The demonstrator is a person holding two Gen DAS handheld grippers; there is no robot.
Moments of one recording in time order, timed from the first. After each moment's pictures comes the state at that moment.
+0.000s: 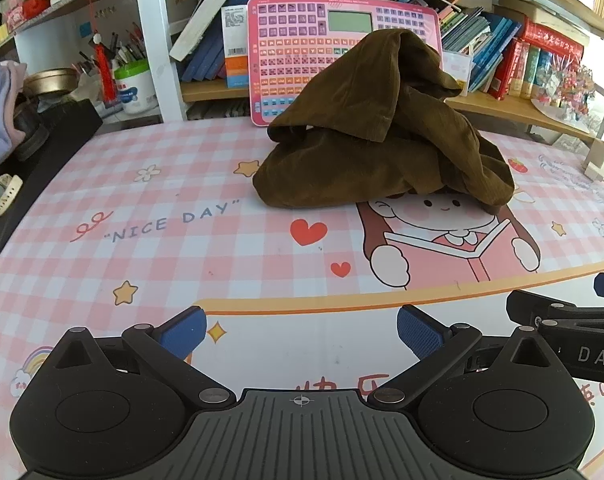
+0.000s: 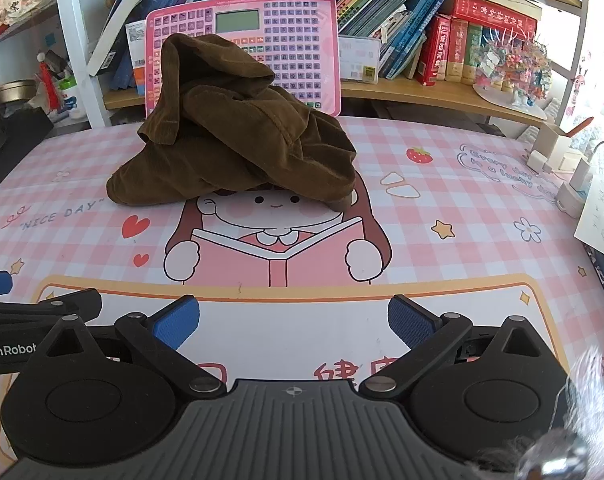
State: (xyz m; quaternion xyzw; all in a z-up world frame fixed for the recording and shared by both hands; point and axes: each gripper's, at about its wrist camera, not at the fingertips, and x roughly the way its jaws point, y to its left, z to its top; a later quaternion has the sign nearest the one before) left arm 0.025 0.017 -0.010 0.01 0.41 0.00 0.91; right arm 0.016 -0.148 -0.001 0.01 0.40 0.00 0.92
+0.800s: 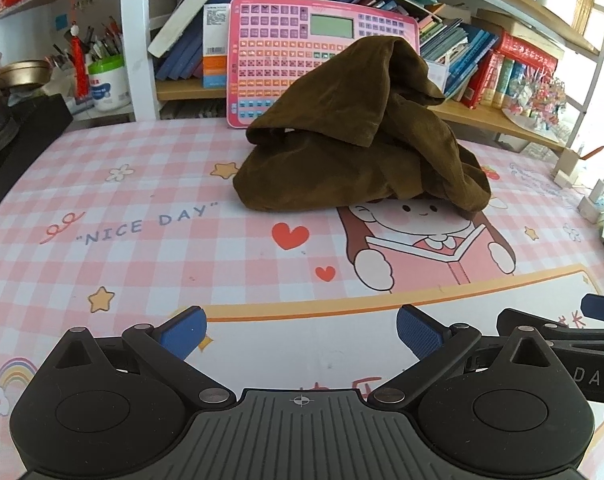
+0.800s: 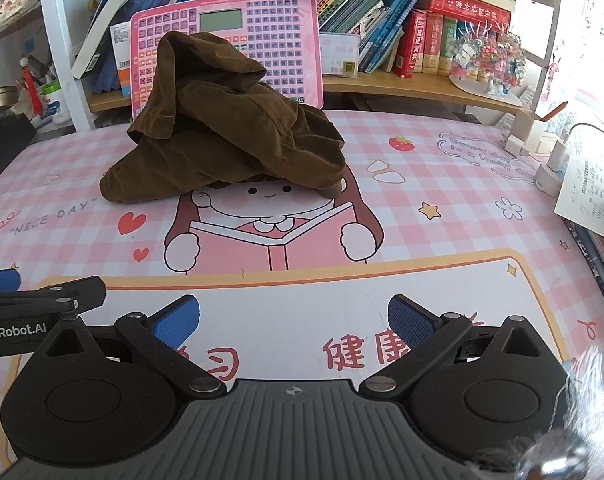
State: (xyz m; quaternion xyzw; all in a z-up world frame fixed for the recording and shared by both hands) left arm 0.029 0.035 -0.016 -0.02 0.40 -0.06 0.91; right arm -0.001 -0.134 0.001 0.03 0.39 -0.04 0.92
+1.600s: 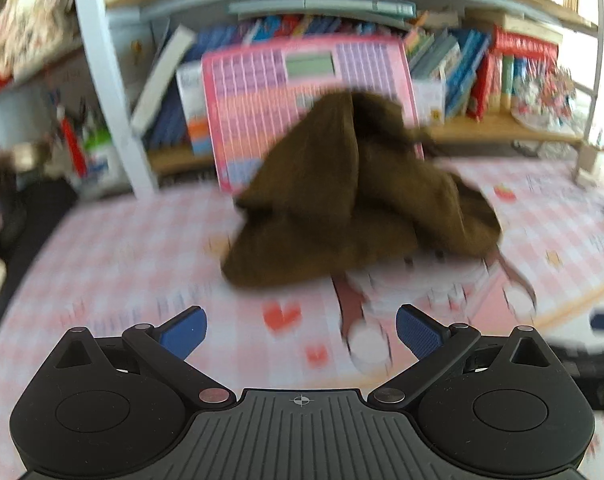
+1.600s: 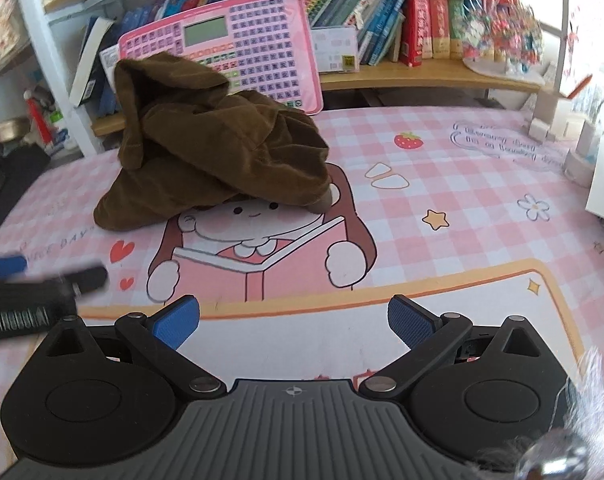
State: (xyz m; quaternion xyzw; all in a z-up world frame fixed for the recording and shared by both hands) left arm 0.077 -0.016 0.020 0.07 0.34 -0.03 0.94; right arm 0.033 -0.197 -0.009 0.10 0.40 0.01 0.91
